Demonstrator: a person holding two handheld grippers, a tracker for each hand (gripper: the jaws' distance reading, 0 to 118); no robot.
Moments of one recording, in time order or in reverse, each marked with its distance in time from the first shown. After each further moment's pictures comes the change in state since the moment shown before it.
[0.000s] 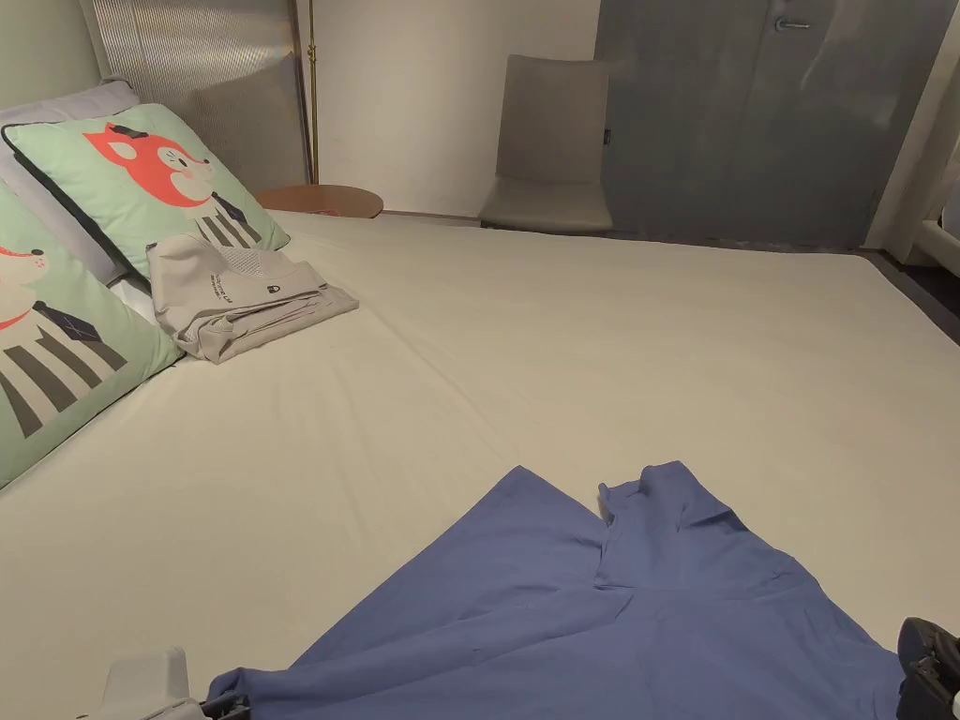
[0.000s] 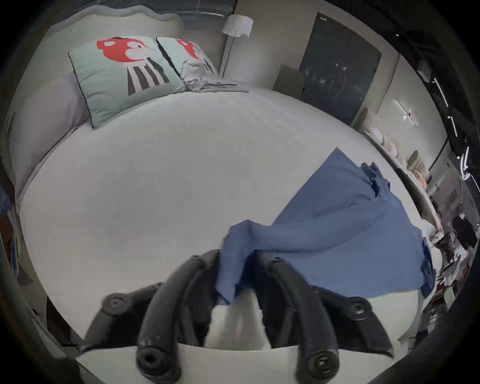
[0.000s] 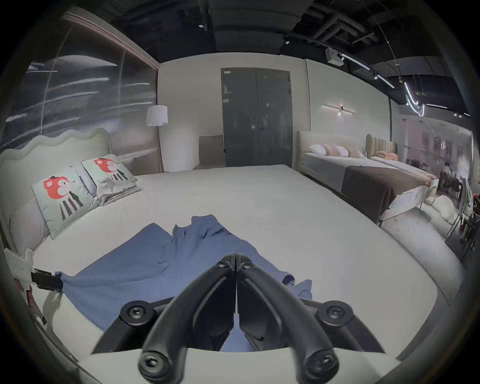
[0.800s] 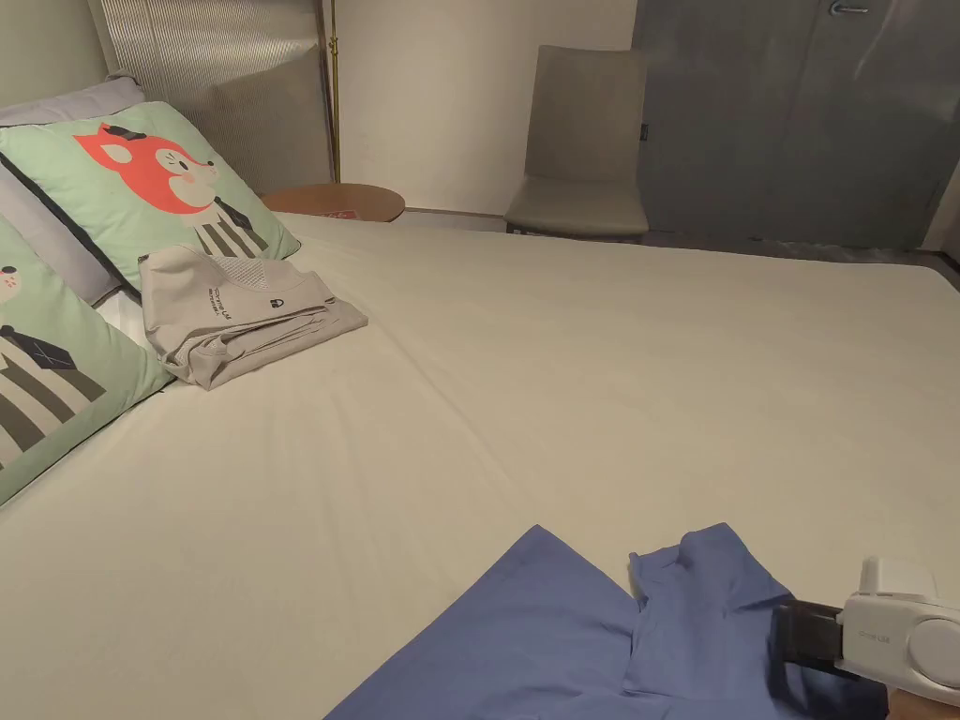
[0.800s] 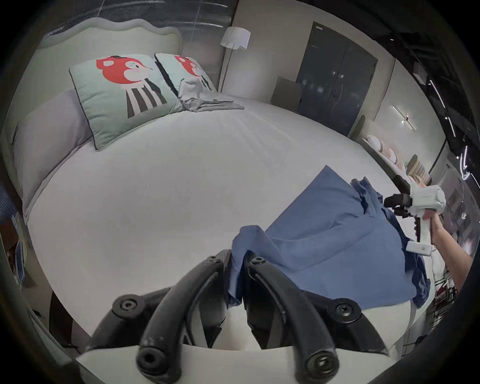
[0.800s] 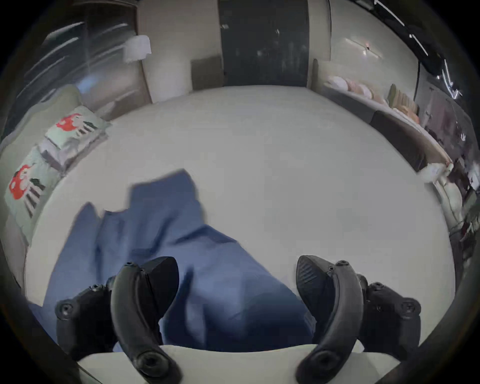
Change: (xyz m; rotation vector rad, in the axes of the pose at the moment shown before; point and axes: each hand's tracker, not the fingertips) left arm 0.033 0.021 0.031 0.066 0.019 -0.009; right arm 0.000 0.015 -0.302 -0.542 -0.011 -0.024
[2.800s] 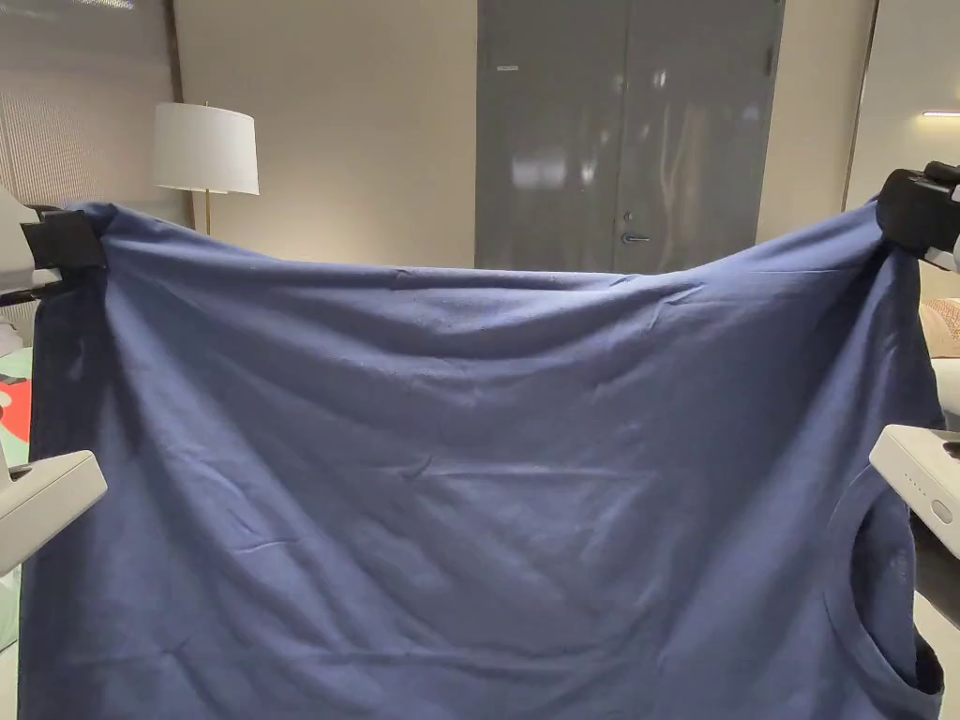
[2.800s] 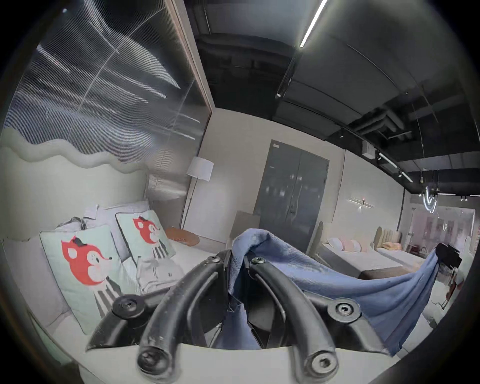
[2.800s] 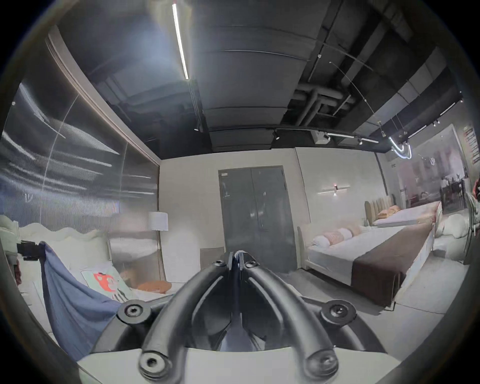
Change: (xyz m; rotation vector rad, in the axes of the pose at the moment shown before) left arm 0.099 0.366 0.197 0.722 -0.238 -0.025; right arm 0.015 0.133 0.479 1.138 0.060 -0.046
